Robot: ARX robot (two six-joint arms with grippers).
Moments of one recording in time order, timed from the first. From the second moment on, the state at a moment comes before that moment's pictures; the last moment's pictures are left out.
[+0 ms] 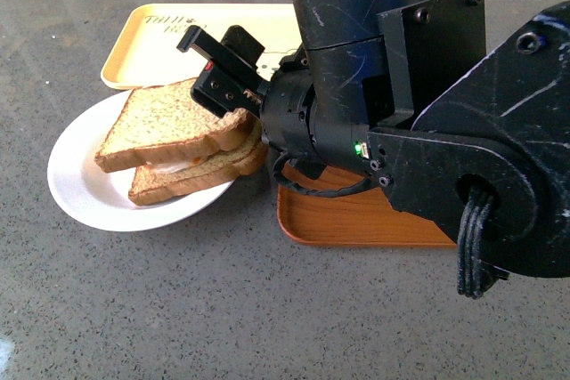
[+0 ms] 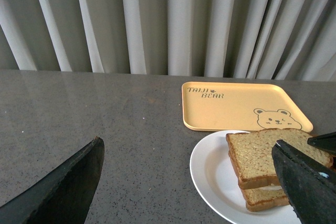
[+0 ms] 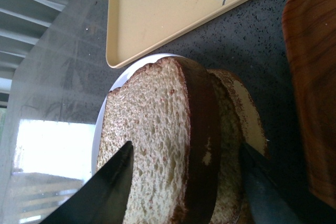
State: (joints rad) left arm 0.00 0.02 0.02 0.00 0.00 -0.01; right arm 0.65 2.07 0.94 0.69 0.05 0.93
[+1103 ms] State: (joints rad) left arm 0.00 0.02 0.02 0.00 0.00 -0.01; right arm 0.24 1.20 0.13 1.05 0.23 0.01
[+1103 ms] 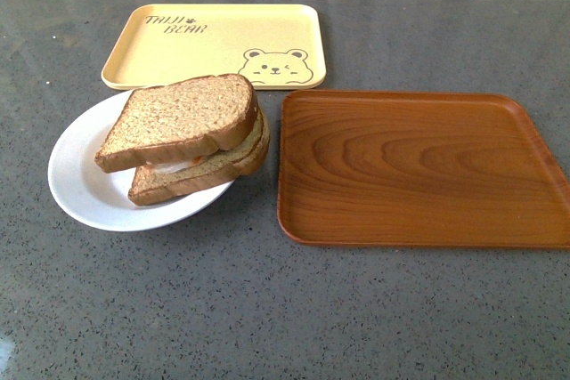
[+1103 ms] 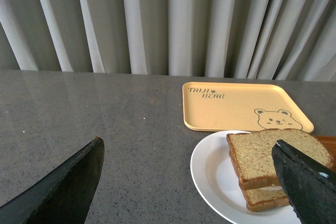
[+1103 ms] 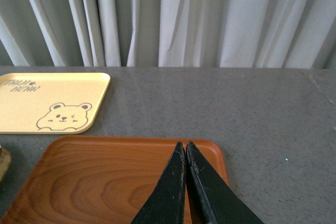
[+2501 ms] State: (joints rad) left arm 0.00 0.02 0.02 0.00 0.00 -0.01; right arm 0.00 0.25 0.02 0.25 0.00 0.01
